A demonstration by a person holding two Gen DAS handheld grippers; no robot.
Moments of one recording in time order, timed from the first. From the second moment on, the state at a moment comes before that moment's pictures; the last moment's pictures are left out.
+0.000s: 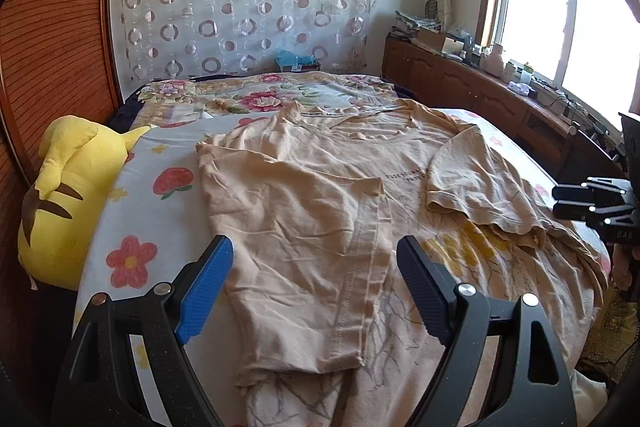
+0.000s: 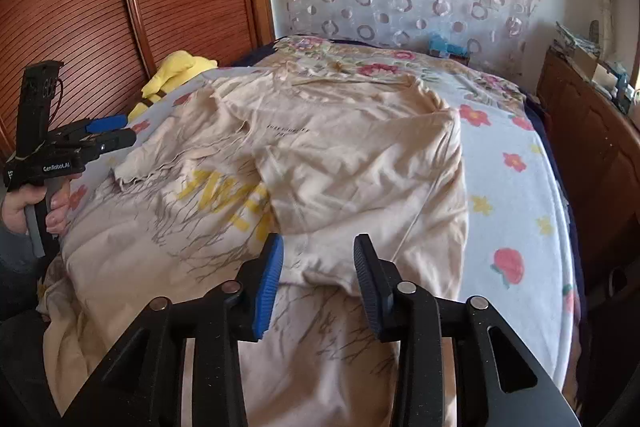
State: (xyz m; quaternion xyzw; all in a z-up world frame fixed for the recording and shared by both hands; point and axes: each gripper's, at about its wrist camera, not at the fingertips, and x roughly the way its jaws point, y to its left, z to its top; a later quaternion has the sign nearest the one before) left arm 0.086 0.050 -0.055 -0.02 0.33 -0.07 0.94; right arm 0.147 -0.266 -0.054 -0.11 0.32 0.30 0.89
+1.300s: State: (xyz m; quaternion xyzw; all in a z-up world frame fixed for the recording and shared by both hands) left arm 0.253 0.115 -0.093 0.01 0.43 -0.07 0.90; right arm 0.342 -0.252 -0.057 -0.08 0.38 0.20 0.90
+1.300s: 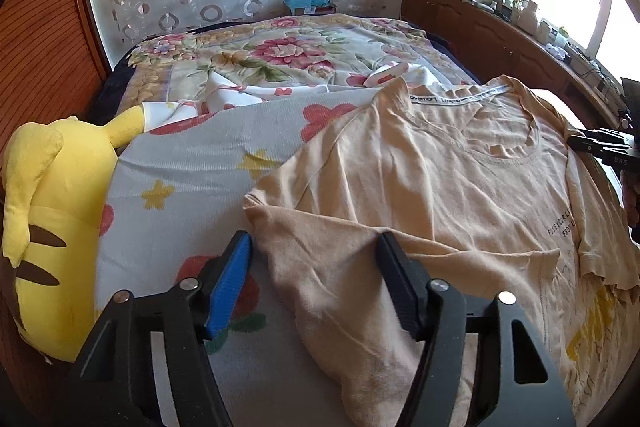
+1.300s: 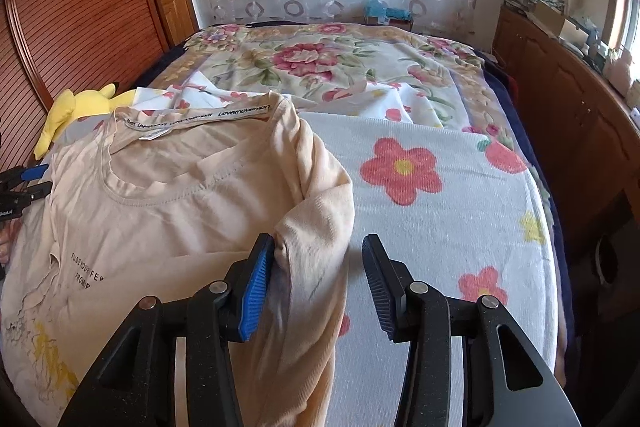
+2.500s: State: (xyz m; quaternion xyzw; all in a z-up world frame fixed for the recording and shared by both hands) left arm -0.032 0.088 -0.035 -0.04 0.33 -0.15 0.93; right arm 0.021 -0.408 -0.008 -0.08 0.29 0.28 0.91
